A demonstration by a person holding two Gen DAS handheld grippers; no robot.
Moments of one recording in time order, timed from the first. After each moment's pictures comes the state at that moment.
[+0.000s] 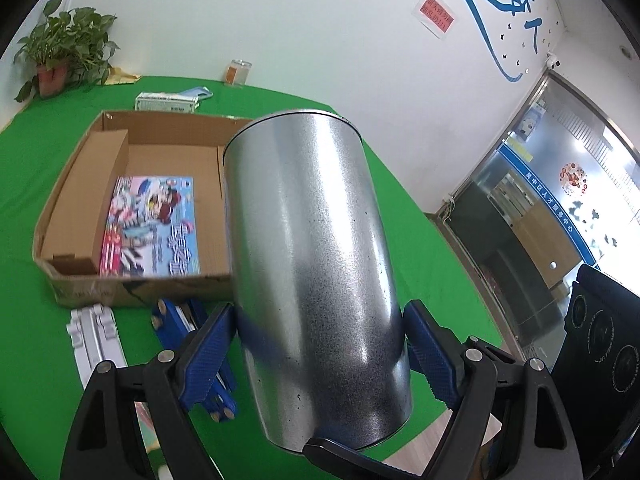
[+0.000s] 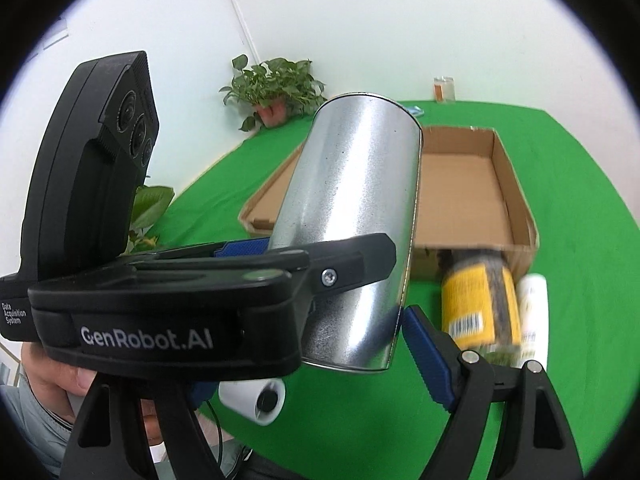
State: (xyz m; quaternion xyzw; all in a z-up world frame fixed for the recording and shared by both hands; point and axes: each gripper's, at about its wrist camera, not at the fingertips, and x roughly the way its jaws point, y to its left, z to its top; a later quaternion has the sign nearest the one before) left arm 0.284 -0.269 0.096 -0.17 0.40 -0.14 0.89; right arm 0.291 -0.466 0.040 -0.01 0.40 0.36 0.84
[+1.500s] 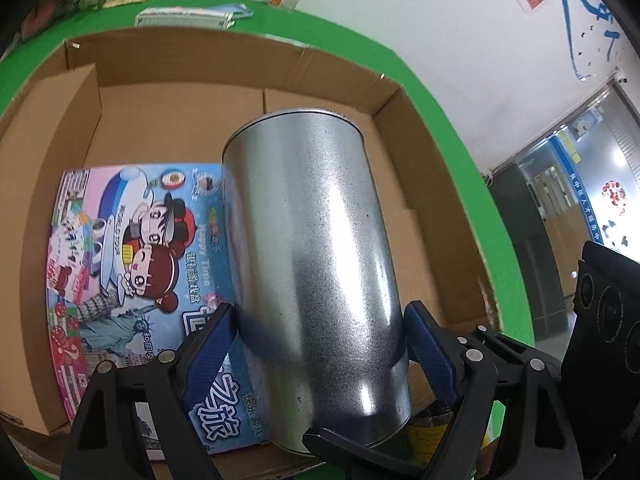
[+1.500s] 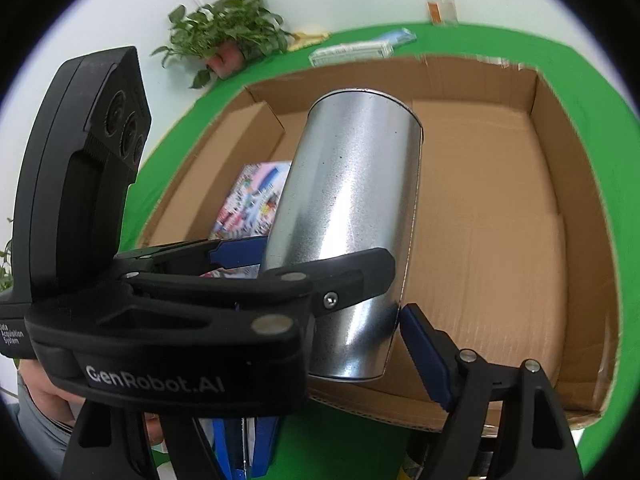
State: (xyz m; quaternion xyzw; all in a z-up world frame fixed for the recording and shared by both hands) left arm 0.526 -0.208 -0.046 -0.20 0.53 -0.10 0.82; right arm 0.472 -0.404 -0.057 0.00 0.55 0.34 0.76
